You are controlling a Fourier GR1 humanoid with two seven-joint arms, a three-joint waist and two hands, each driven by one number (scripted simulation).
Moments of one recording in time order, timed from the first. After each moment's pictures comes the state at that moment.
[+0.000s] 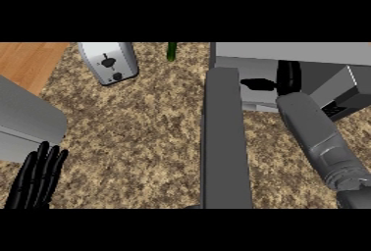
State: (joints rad) left arm 0.44 0.07 -0.13 -2.23 -0.02 -0.09 -0.09; right arm -1.03 -0.23 -0.20 -0.12 0.28 -0.67 -0.63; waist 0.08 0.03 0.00
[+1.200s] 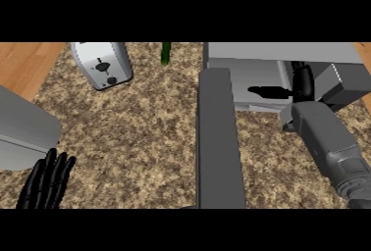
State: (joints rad) left arm 0.50 0.03 -0.21 -2.27 -0.07 -0.06 -0.08; right arm -0.94 -0.28 -0.32 -0.18 0.15 -0.29 -0.79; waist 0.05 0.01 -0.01
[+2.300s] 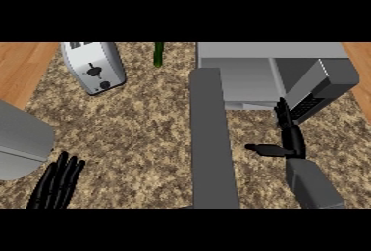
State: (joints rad) left arm 0.51 0.06 -0.24 -2.26 -0.05 -0.10 -0.08; right arm -0.55 -0.16 -0.30 -0.30 0.07 -0.03 -0.89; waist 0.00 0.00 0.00
